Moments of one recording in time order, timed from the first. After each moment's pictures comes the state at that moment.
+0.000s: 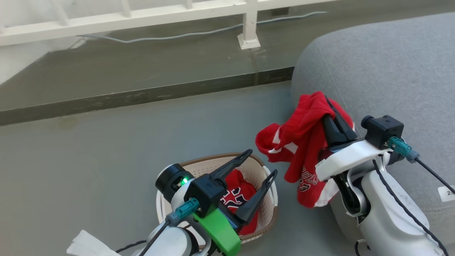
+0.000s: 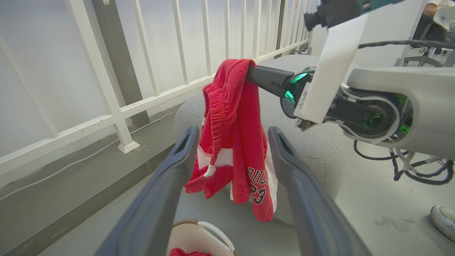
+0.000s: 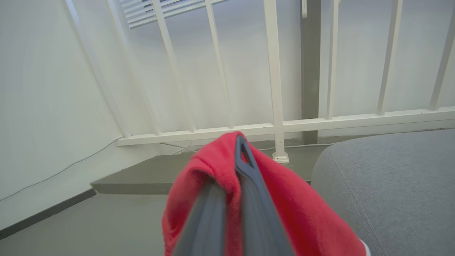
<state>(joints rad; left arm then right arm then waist) -0.29 0.14 -0.81 -0.03 -0.40 -0.11 -0.10 -0.29 -0.12 0.35 0.28 0.36 0.01 -0.25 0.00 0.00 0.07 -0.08</state>
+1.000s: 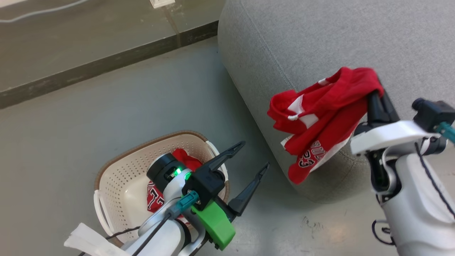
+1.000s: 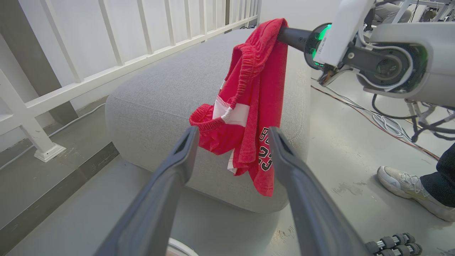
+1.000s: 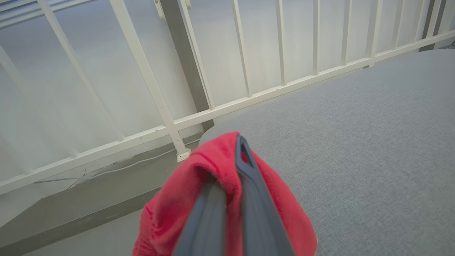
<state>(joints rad) -0.33 0.18 -0.80 -0.05 -0.35 -0.10 -0.04 -0.30 -0.11 0.16 0.27 0.41 -0.02 -0.25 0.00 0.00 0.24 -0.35</state>
